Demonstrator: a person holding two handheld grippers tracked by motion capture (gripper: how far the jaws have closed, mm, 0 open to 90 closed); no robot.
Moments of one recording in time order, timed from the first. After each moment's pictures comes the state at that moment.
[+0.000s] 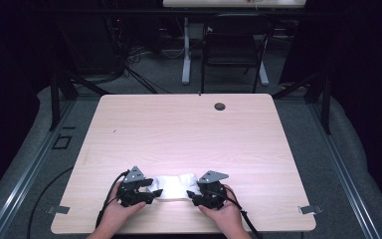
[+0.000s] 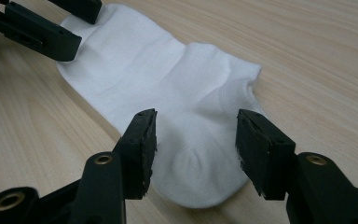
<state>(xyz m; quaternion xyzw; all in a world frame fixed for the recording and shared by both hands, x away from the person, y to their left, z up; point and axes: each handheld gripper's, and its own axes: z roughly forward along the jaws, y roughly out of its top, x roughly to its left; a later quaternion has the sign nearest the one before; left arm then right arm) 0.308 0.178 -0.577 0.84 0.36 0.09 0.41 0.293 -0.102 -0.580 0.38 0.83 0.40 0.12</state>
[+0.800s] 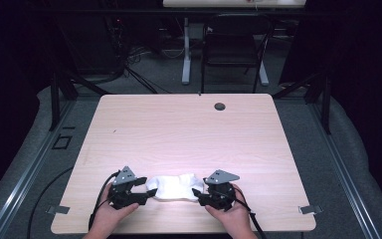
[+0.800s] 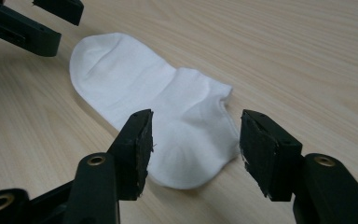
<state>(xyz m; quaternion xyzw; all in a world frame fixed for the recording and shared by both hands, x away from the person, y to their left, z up) 0.295 0.197 -0.557 0.82 0.36 0.10 0.43 0.281 -0.123 -0.553 0.38 0.81 0.42 0.15</state>
